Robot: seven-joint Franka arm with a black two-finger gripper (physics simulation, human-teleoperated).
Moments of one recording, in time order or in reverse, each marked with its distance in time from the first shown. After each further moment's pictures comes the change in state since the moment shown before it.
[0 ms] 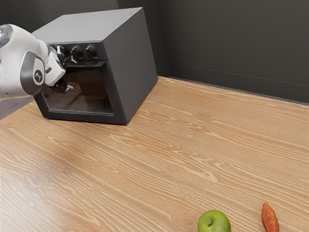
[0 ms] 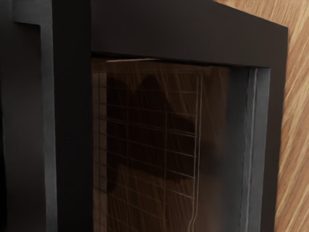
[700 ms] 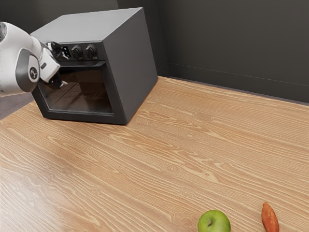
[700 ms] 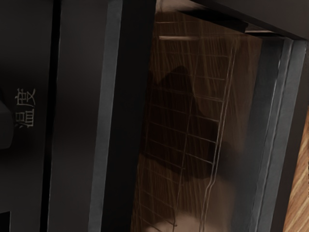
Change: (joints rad) arm 0.028 0.033 0.013 0.055 -0.002 0.005 -0.081
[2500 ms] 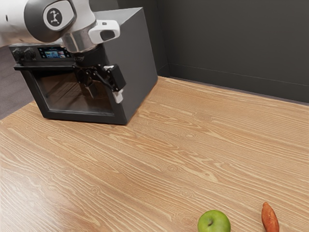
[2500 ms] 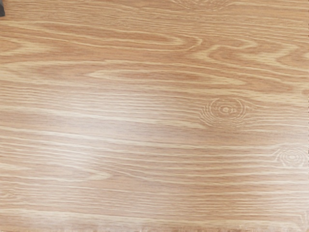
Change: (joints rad) arm -0.360 -0.095 -0.054 0.289 0.041 -1.130 -1.589
